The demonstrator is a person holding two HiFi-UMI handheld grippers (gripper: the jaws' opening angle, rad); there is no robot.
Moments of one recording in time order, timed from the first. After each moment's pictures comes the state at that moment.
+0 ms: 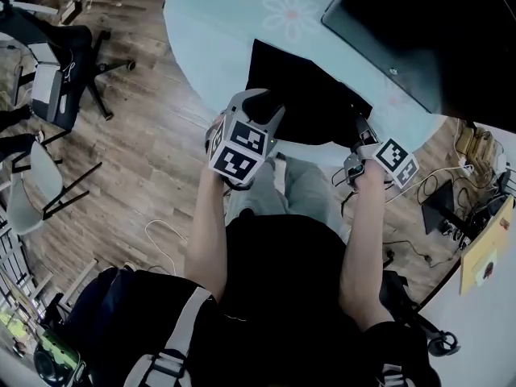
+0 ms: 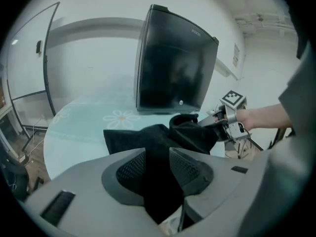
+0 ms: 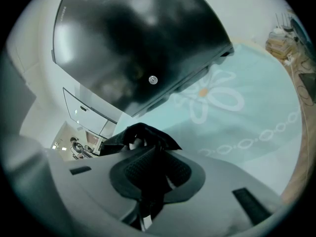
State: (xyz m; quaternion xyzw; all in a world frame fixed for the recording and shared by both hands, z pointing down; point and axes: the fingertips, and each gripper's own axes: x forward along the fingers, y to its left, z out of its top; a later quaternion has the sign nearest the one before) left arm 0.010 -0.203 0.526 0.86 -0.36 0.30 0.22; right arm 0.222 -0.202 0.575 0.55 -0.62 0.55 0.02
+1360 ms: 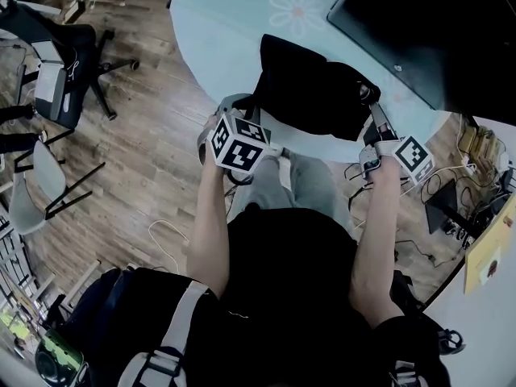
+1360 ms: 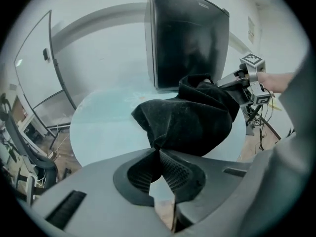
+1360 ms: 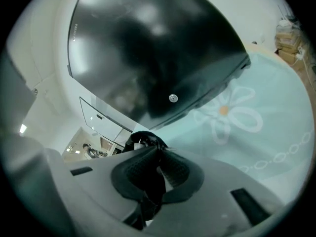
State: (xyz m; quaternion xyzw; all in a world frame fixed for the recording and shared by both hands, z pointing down) left arm -0.052 -0.191 0.572 0.78 -0.43 0.41 0.21; right arm 0.221 -0.225 0.528 0.53 -0.67 0.52 -0.04
